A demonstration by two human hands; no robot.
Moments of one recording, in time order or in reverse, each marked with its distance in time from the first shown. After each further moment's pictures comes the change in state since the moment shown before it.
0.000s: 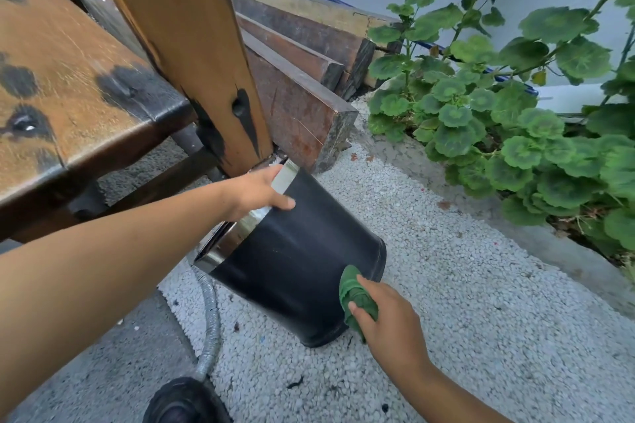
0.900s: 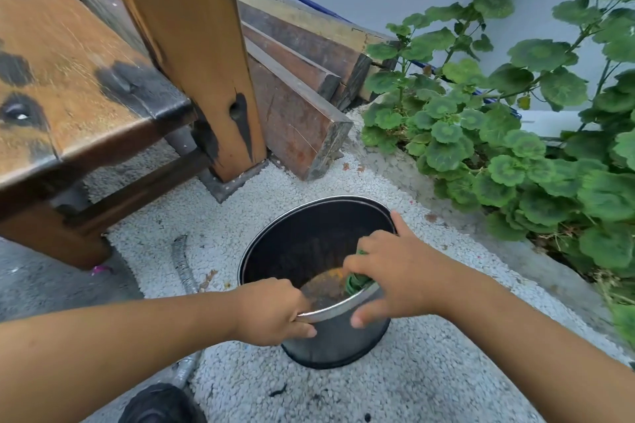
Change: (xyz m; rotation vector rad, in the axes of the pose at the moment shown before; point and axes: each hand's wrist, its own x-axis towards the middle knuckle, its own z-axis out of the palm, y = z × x) left_hand -0.081 -0.051 0.099 0.937 -0.305 0.406; right_hand 0.067 -0.077 -0.116 -0.838 -0.610 -0.555
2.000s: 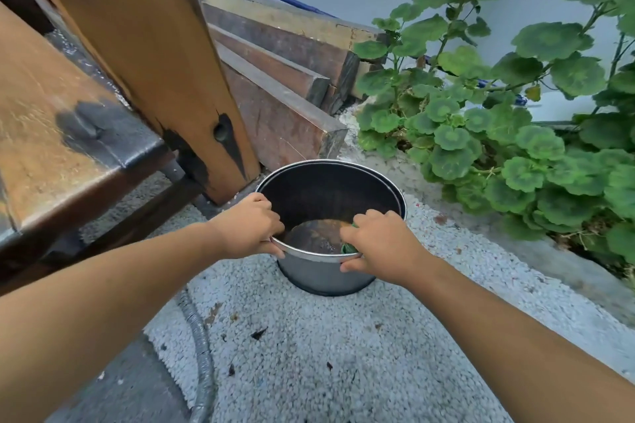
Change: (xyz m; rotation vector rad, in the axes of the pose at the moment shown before) left_hand 0.072 -0.135 -0.102 0.692 0.160 0.045; right_hand 0.099 0.052 0.021 -0.075 0.345 0.166
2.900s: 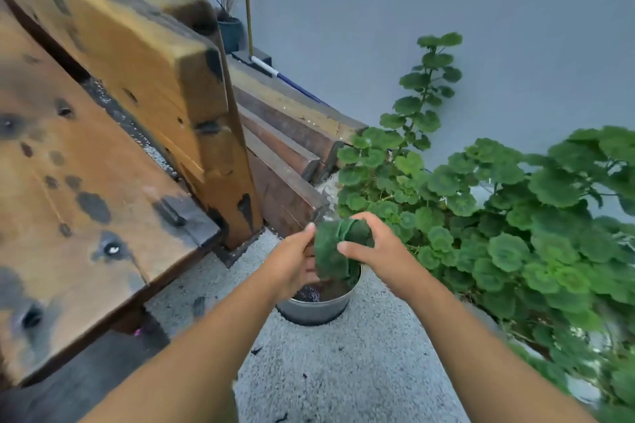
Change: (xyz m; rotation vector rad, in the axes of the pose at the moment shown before) left_hand -0.074 0.074 -0.285 -2.290 0.212 -0.559; right_hand -0.079 -0.013 -0.296 1.439 0.113 0.401
